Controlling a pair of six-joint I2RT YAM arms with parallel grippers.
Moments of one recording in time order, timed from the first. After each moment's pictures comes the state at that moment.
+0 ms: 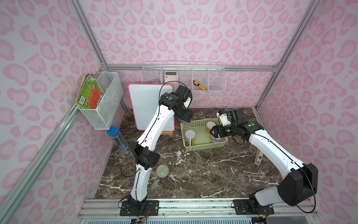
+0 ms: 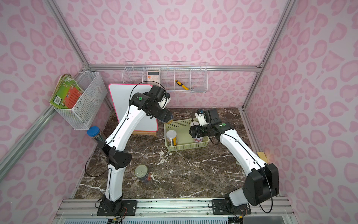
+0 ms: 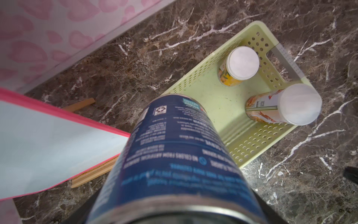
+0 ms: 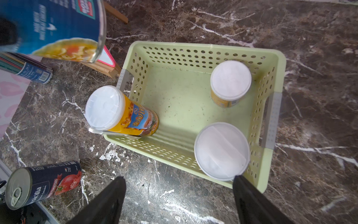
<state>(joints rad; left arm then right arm) -0.52 2.19 2.56 -1.43 -0.05 0.01 0.41 1.45 1.28 -0.69 -0.25 0.11</state>
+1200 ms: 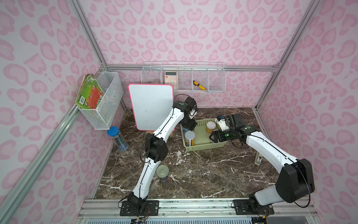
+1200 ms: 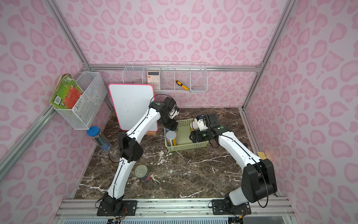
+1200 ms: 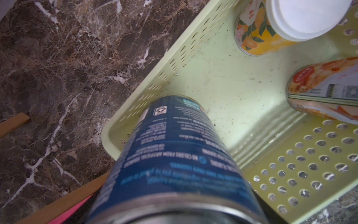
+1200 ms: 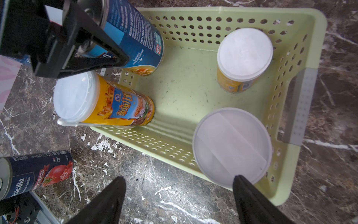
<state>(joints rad) -0.51 2.45 2.56 -1.36 0.00 0.14 0.38 1.49 1.18 -0.62 -0.30 0.08</state>
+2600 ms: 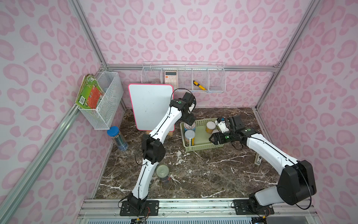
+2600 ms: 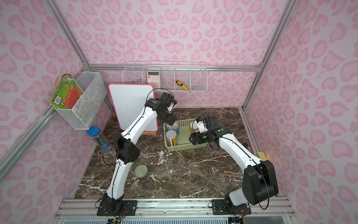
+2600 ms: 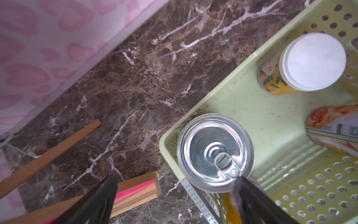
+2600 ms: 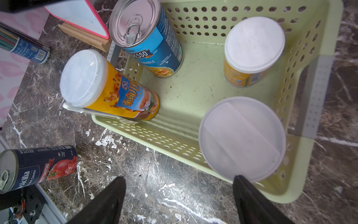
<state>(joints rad) -0.51 2.29 2.48 -1.21 -0.19 0.12 0.39 1.46 1.13 -0.59 -0.33 0.08</state>
